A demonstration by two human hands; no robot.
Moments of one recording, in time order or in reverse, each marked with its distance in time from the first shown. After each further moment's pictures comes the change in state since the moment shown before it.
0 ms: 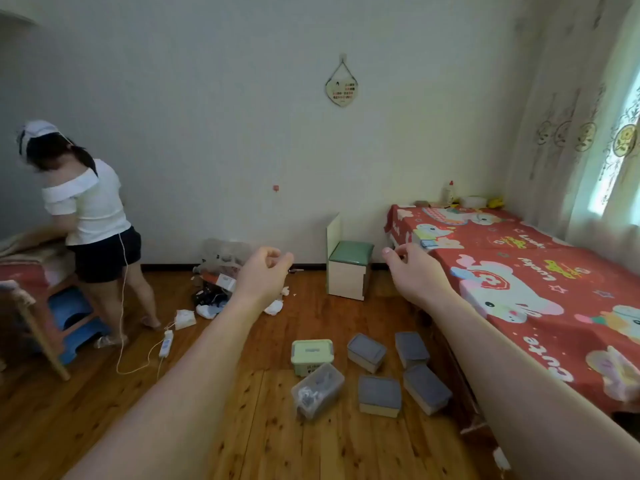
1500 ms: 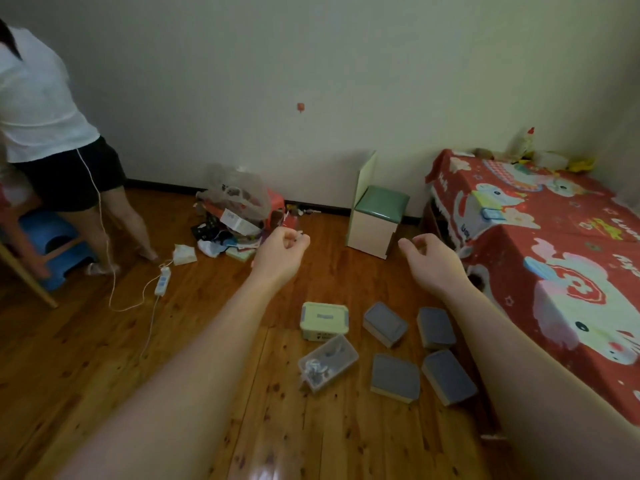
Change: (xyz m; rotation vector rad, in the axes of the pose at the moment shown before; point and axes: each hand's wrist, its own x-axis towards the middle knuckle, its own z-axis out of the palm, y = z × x) left_hand 0.277 -0.197 0.092 0.001 -0.028 -0.223; right_hand 0.274 0.043 0.255 -0.095 -0.126 0.089
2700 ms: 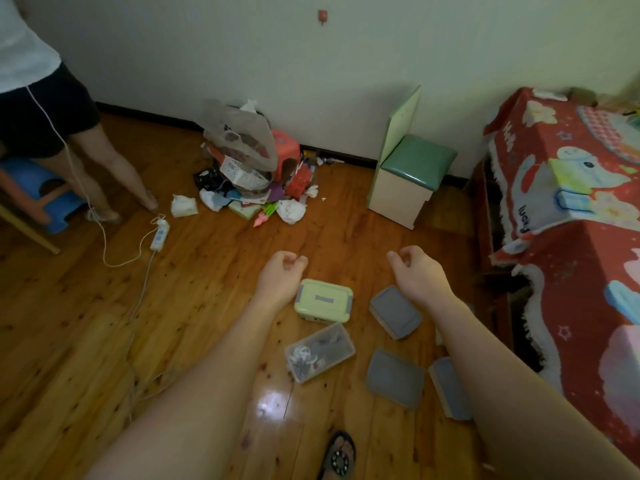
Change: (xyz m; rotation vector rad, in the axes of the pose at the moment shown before) left_hand 0.173 -0.084 0.200 0.000 -0.061 -0.430; right_hand 0.251 0.123 0.142 -0.050 -0.368 0.048
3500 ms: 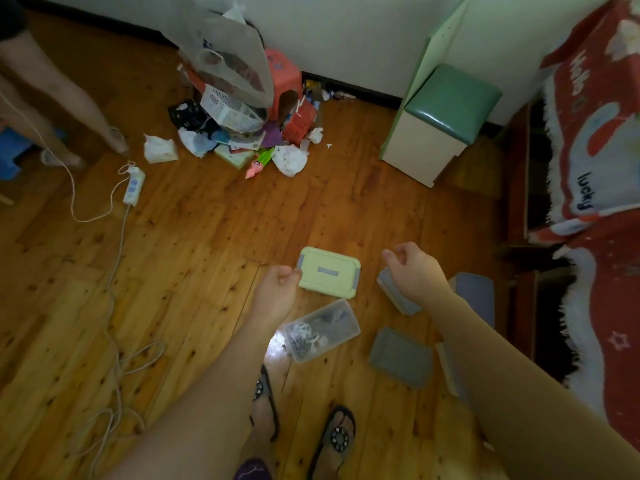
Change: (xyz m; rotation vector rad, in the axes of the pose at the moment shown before) left_hand 0.119 -0.103 0.051 -0.096 -0.049 -0.283; right_hand 0.129 0.013 0.120 -0.129 -0.244 0.110
